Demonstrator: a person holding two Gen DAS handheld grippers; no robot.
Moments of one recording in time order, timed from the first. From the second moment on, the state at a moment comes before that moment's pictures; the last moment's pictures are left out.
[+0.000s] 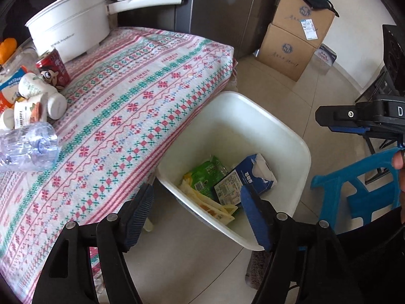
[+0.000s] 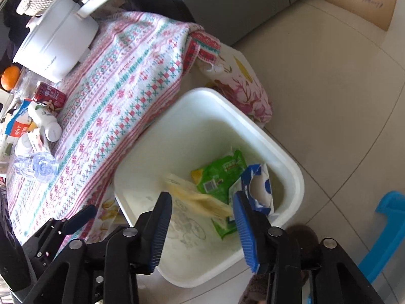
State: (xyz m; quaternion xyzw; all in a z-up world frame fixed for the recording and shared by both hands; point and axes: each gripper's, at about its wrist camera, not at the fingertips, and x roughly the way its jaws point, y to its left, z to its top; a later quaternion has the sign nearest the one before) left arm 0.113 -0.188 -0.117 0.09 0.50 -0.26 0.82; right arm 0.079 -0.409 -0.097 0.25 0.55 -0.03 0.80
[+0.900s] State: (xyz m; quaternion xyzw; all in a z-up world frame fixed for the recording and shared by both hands) left arm 0.173 0.008 -0.080 -0.06 0.52 -0.06 0.85; right arm 0.126 -0.306 -0.062 0.14 0.53 0.03 0.83
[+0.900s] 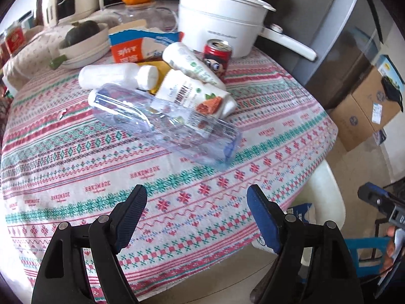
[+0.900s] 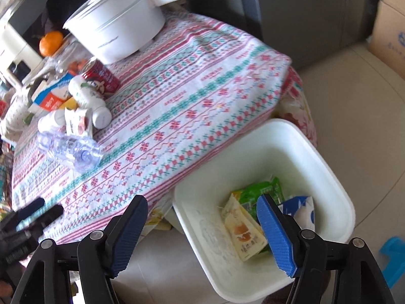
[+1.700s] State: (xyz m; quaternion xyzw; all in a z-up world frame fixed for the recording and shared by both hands) left arm 0.279 0.040 -0.124 -0.23 0.52 0.09 0.82; right arm 0.203 -0.233 -0.057 0.07 0.53 0.08 0.84
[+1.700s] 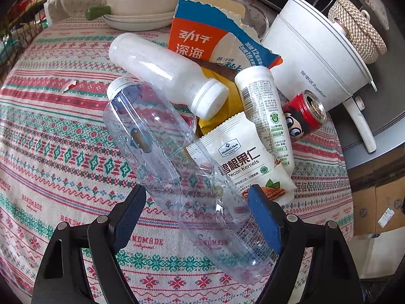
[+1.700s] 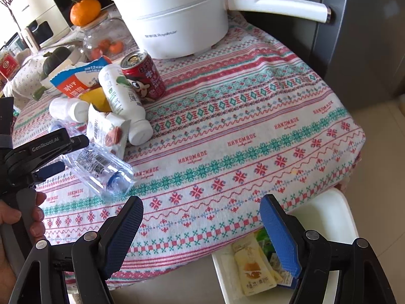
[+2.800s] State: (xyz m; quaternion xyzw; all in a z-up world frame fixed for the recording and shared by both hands) left arm 0.192 0.132 -0.079 -0.15 0.54 0.00 0.83; right arm 0.226 -0.160 -0.086 0.16 0.54 0.18 0.81
